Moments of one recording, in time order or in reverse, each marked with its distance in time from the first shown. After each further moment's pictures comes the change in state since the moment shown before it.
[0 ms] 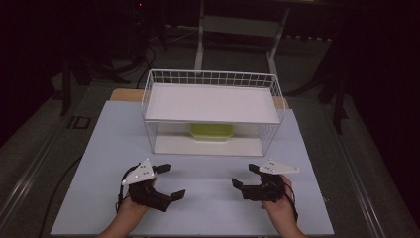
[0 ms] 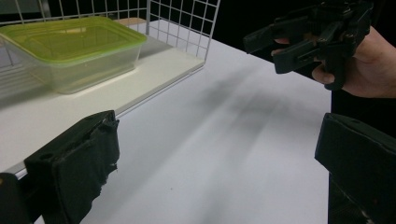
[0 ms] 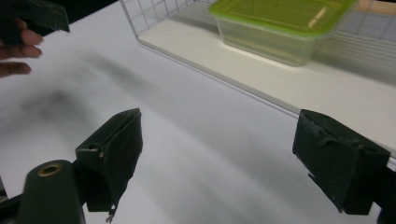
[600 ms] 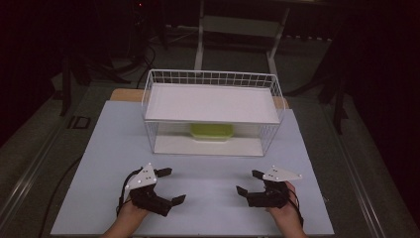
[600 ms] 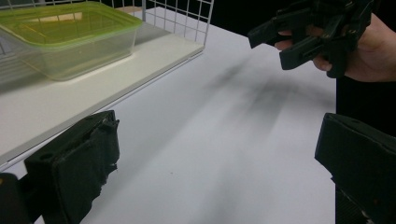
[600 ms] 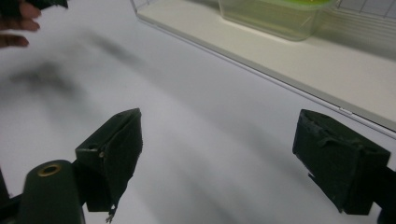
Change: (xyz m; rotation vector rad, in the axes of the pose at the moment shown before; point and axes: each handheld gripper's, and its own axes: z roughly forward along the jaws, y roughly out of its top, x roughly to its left) left arm -0.001 -0.013 0.004 0.035 0.003 0.036; right arm -0.010 -0.025 -0.003 0.026 0.020 -0.049
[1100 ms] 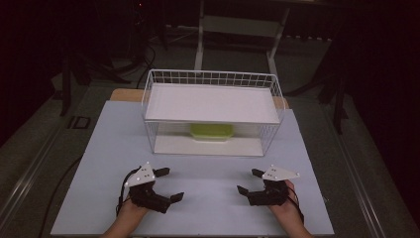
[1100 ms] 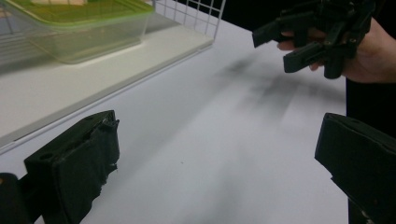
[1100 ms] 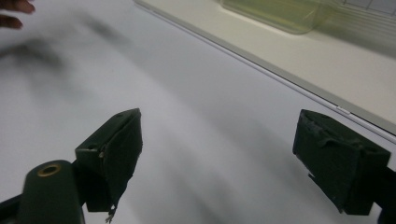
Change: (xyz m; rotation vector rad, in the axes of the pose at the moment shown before) left arm 0.012 -0.009 0.002 0.000 0.027 -0.058; right arm -0.015 -0.008 0.009 0.005 0.014 -0.054
